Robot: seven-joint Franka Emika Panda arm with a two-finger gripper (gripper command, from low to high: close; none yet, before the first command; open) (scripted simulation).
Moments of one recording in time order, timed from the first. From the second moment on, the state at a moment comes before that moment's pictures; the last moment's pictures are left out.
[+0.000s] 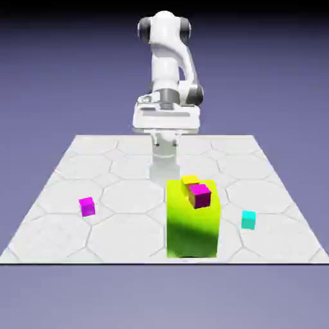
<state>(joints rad) -0.03 -0.57 -0.04 -2.81 -0.02 3.03 0.73</state>
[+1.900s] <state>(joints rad) -2.10 -0.35 -1.99 -2.59 -1.12 2.68 0.20</state>
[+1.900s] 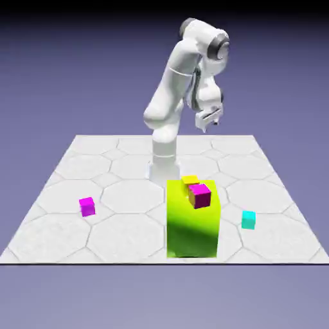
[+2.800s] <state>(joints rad) -2.79 -0.49 -2.74 -2.40 -1.71 2.53 0.16</state>
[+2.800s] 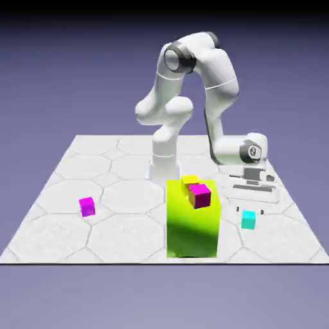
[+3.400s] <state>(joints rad) -2.55 -0.23 -2.42 -2.45 -1.32 2.47 0.16</state>
